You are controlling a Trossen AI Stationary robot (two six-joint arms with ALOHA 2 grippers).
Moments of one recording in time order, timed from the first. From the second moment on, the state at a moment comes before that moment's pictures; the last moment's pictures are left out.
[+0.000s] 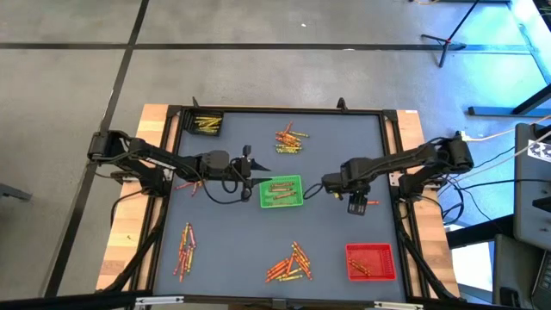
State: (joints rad) left arm 0.05 1.44 0.52 0.73 -0.04 0.16; right arm 0.07 1.54 0.91 -1.25 -0.04 0.29
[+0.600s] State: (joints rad) left arm 0.05 1.44 0.52 0.73 -0.04 0.16; right arm 0.07 1.55 0.74 -1.09 -0.09 0.29
